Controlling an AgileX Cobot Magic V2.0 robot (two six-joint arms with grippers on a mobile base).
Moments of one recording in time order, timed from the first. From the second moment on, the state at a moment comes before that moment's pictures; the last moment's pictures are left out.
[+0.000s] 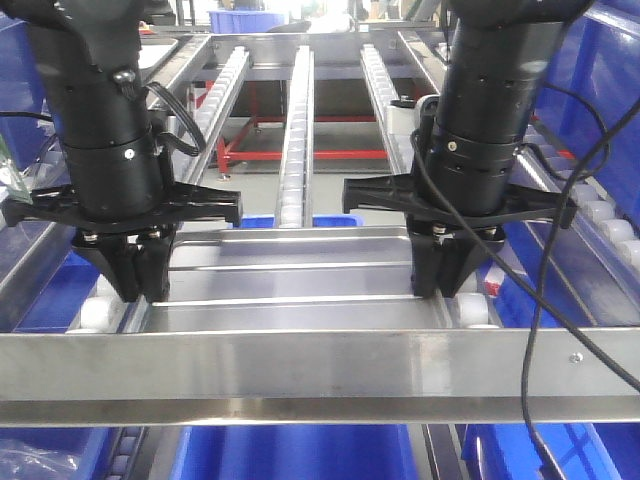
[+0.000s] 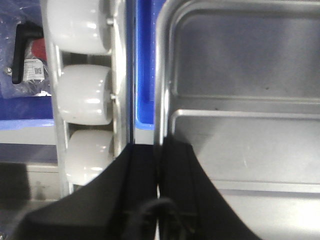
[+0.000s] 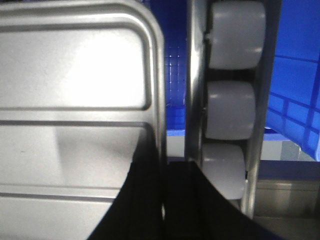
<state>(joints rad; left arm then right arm) -0.55 1.89 -1.27 0.14 0.77 -0.56 0.45 1.90 -1.28 0.00 0.72 0.55</state>
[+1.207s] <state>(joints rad) -0.62 1.54 -1.12 0.03 0.94 -0.60 0.55 1.55 -1.13 -0.01 0.91 0.66</state>
